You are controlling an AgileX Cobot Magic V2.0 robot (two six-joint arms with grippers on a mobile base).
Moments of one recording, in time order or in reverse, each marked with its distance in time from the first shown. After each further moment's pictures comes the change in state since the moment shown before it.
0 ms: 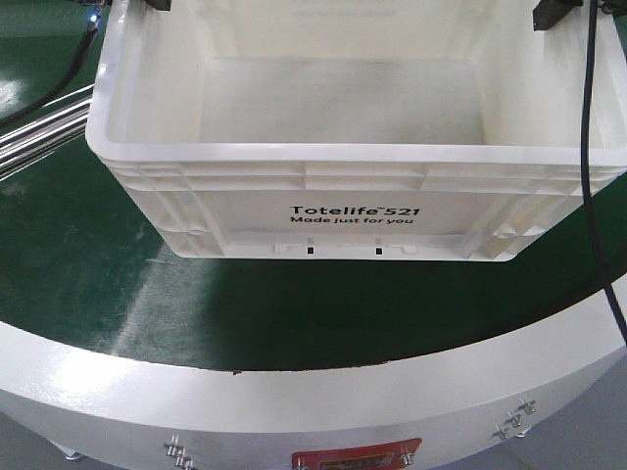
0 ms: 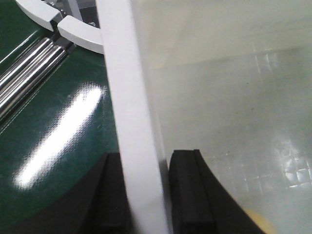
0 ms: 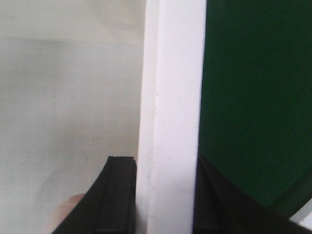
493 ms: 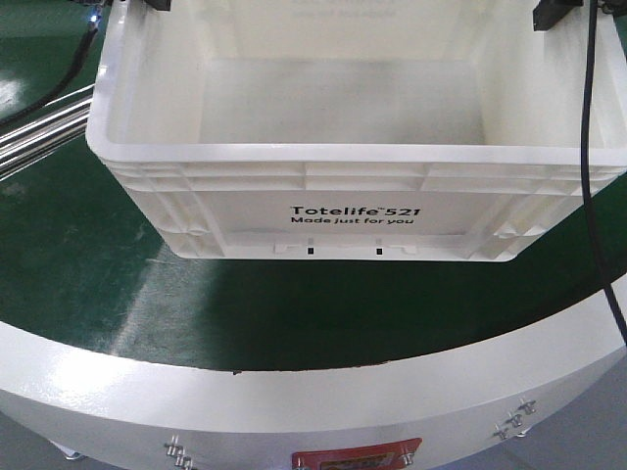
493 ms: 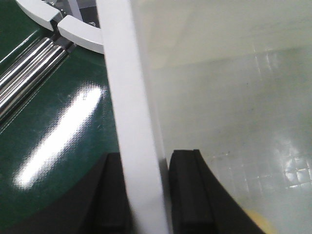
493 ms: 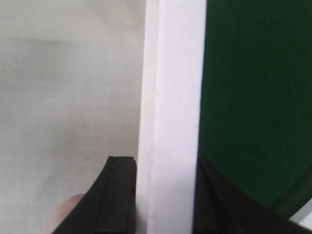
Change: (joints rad) left arm 0.000 0.000 0.000 0.000 0.001 -0.001; right arm 0.000 0.000 0.000 0.000 0.000 -0.001
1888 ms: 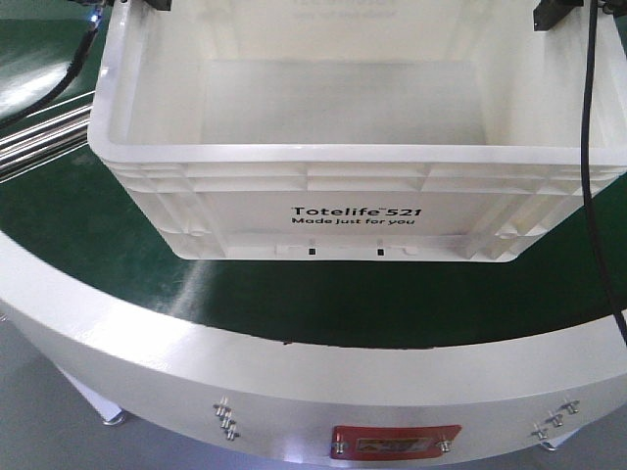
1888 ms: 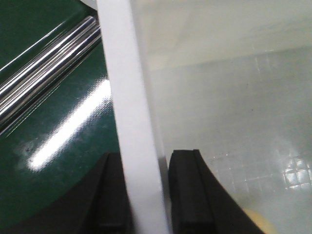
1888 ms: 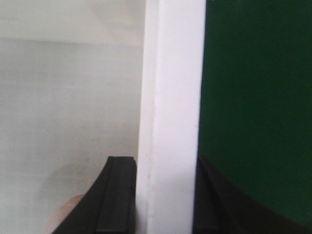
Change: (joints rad) left arm 0.000 0.000 0.000 -0.001 0.000 -0.001; right arm 0.000 0.000 0.000 -0.001 0.000 0.000
